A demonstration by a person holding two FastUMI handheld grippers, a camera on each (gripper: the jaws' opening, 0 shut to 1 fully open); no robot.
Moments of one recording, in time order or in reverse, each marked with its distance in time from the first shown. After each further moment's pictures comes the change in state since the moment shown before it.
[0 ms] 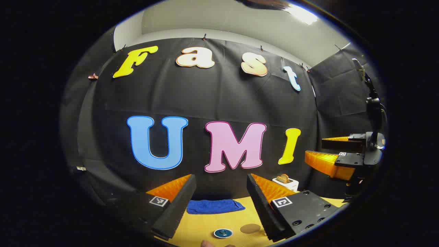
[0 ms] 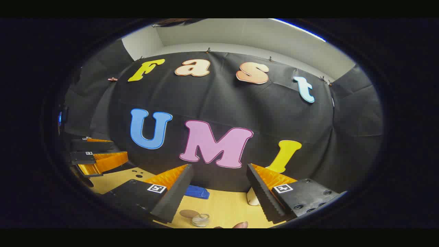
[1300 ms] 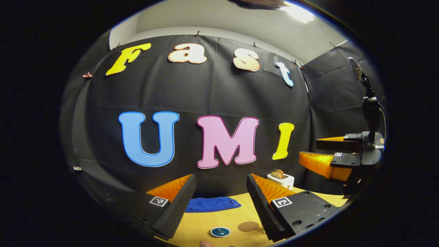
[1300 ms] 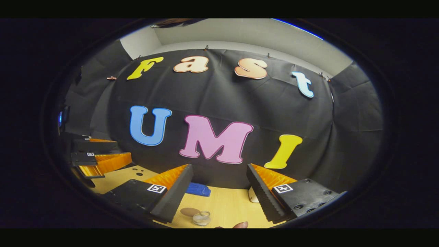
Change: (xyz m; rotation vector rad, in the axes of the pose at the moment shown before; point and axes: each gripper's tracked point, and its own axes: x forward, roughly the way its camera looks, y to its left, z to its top) left arm 0.016 -0.023 -0.010 0.018 0.046 -0.065; right arm -0.004 0.003 -0.038 0.031 0.046 0.004
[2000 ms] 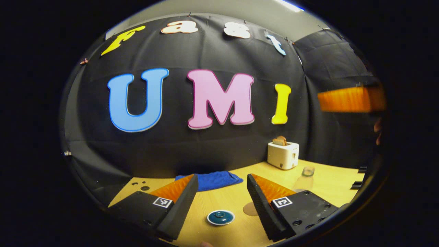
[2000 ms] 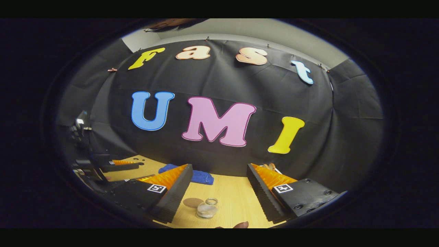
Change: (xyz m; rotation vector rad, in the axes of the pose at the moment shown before) left arm 0.046 -0.012 -0.180 0.061 0.200 -0.046; right arm -0.017 0.017 -0.061 -0.018 0.093 -0.008
